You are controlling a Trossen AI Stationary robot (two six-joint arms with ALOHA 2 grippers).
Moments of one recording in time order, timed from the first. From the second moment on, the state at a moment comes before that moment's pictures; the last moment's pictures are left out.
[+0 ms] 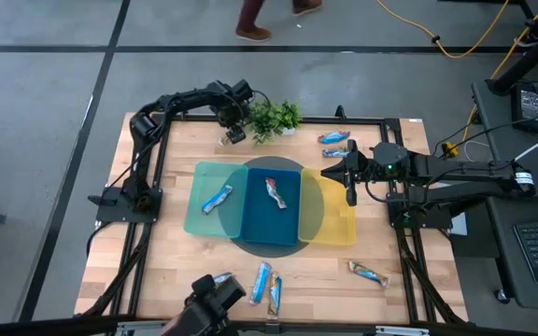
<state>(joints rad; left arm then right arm) 0.80 2.09 1.59 -0.96 -0.04 0.26 -0.11 0.84 0.66 -0.16 0.00 0.00</state>
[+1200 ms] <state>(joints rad) 0.80 2.13 1.59 -1.13 -0.05 0.22 -0.11 0.84 0.66 -0.16 0.00 0.00</state>
